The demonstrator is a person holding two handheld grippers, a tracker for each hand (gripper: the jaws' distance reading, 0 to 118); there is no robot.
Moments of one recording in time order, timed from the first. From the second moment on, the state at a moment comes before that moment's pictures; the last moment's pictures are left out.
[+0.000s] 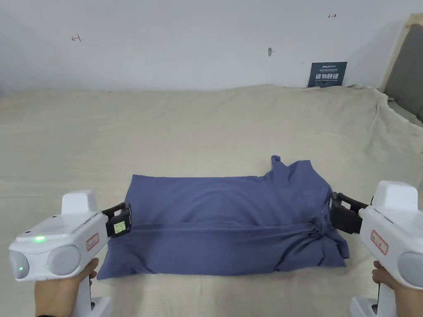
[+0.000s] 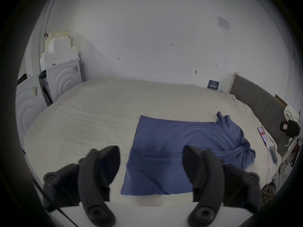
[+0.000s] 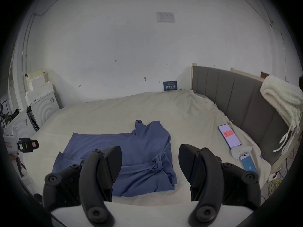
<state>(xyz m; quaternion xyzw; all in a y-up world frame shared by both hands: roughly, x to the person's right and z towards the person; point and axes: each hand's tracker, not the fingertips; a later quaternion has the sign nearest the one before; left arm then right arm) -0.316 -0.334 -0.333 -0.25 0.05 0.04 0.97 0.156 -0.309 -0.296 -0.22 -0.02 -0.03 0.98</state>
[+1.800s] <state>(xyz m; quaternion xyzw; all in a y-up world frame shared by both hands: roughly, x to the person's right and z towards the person) -0.362 -0.457 -0.381 -0.45 0.05 0.07 0.89 0.195 -0.423 -0.319 -0.36 -0.05 -0.07 0.93</state>
